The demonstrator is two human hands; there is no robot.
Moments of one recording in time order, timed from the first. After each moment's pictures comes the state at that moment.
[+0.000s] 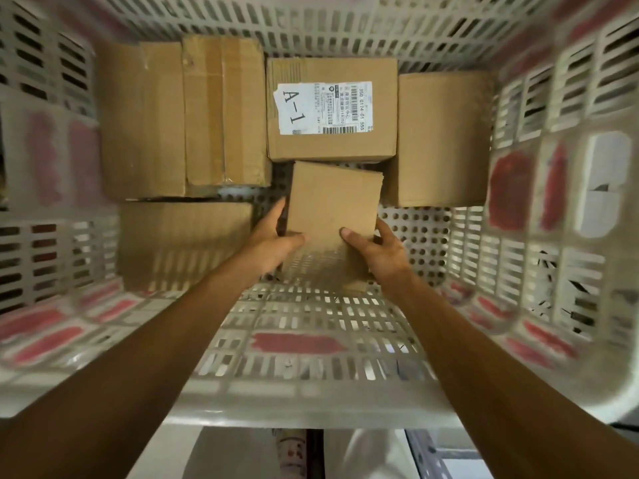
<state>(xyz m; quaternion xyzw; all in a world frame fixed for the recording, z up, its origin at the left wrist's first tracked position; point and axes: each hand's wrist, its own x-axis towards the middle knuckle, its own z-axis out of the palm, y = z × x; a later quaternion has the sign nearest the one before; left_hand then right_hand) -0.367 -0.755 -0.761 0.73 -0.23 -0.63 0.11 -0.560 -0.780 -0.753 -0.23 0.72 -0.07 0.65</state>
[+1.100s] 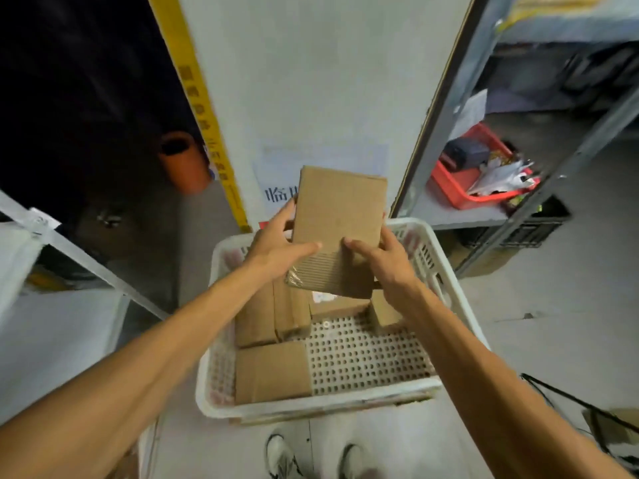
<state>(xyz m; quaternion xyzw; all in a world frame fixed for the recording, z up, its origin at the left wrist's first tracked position) -0.287 -0.790 -0.345 0.62 -0.56 -0.43 0.33 -0.478 -0.784 -0.358 -0.43 0.58 -0.41 0.56</state>
